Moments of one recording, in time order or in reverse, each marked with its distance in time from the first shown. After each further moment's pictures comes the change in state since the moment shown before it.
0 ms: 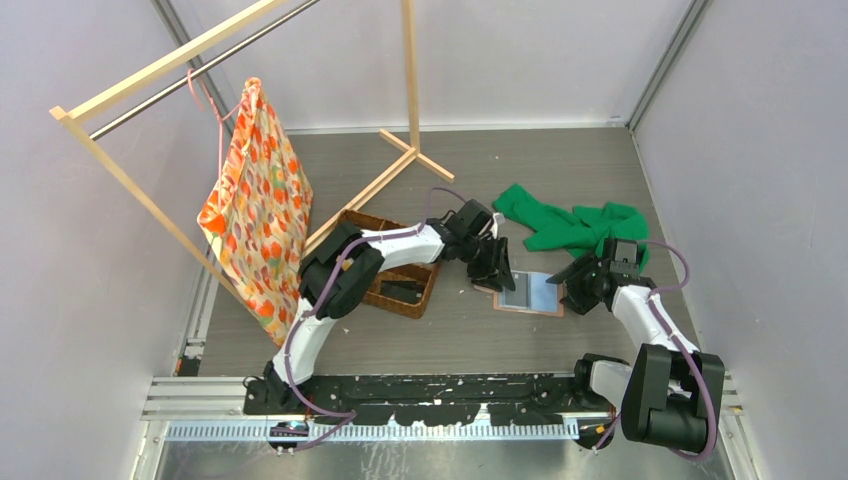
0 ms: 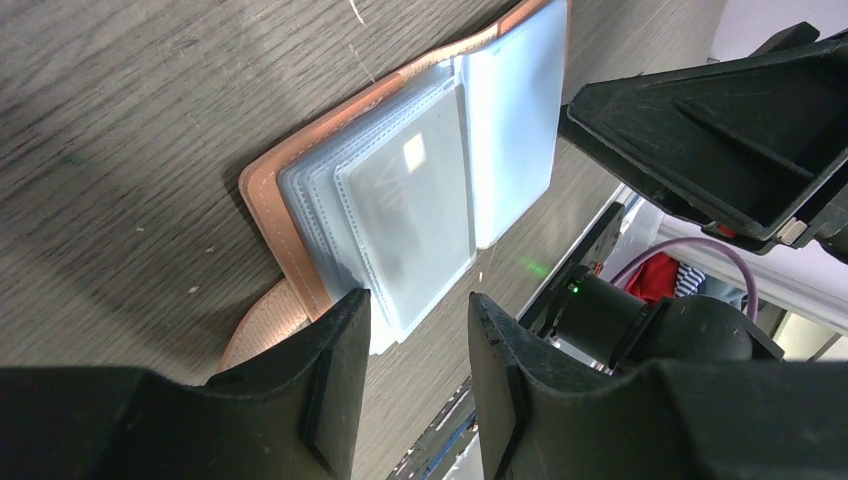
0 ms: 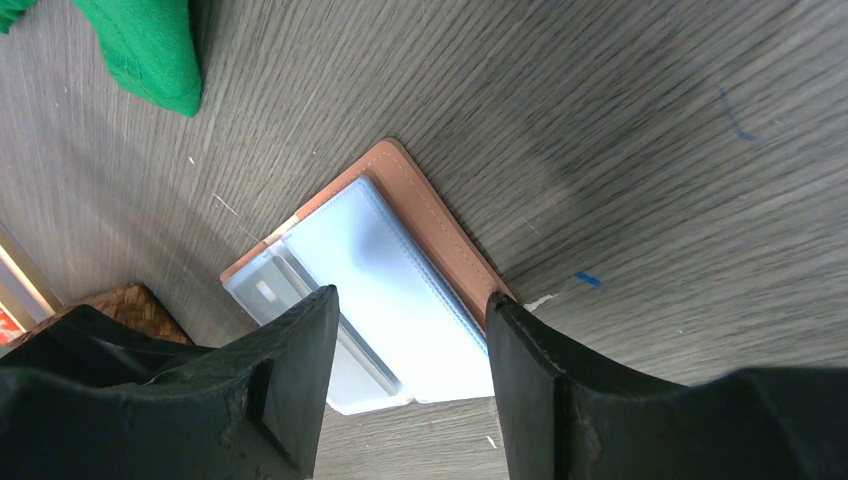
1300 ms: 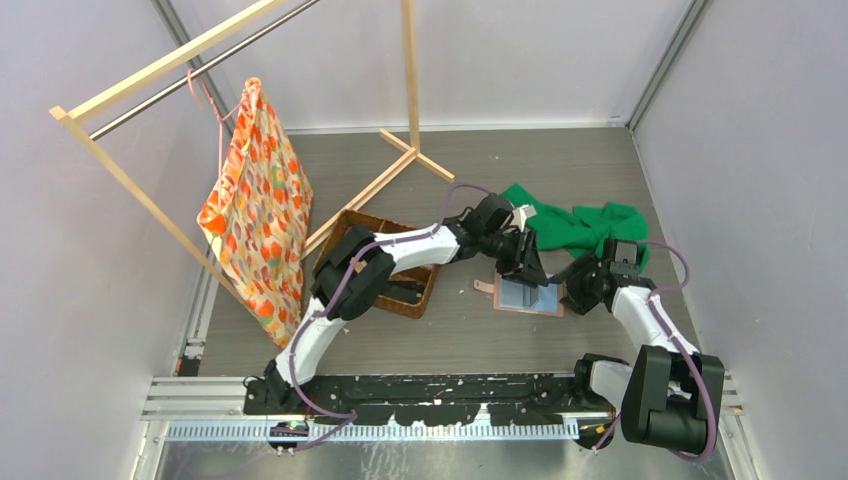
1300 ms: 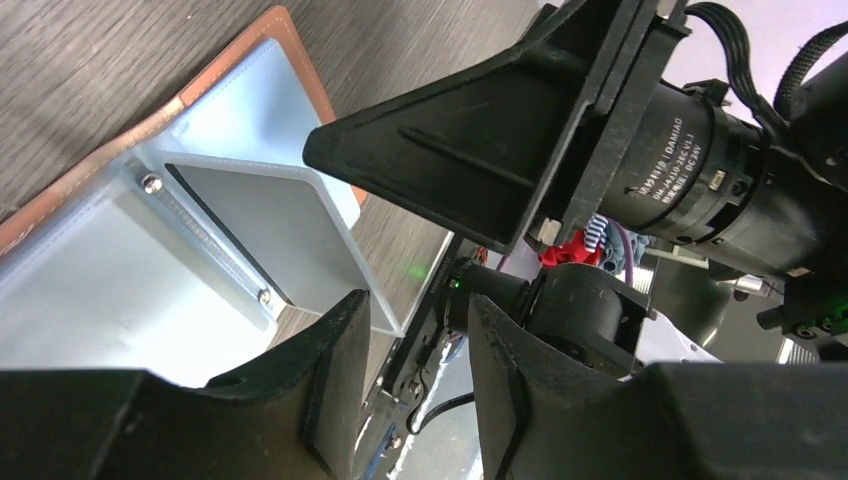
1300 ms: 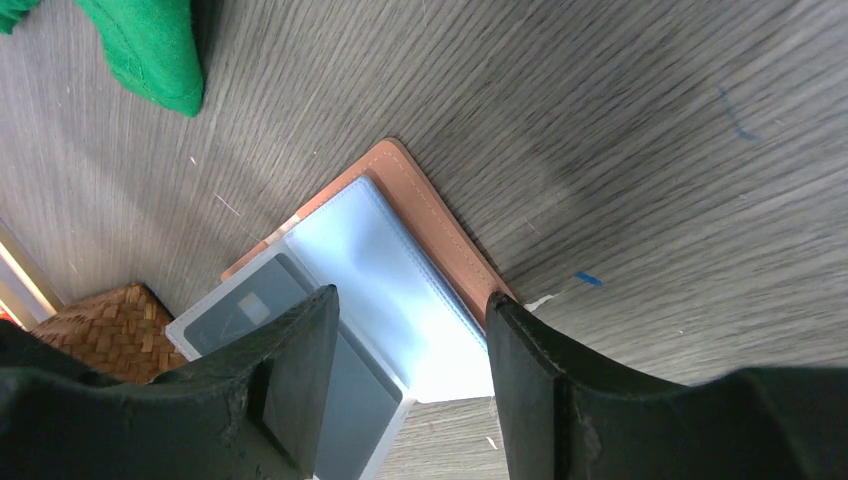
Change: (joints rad) left arm -0.047 0.058 0.137 0.159 0.156 -0.084; right arm 0.000 -0.005 -0.003 0.002 0.001 0.001
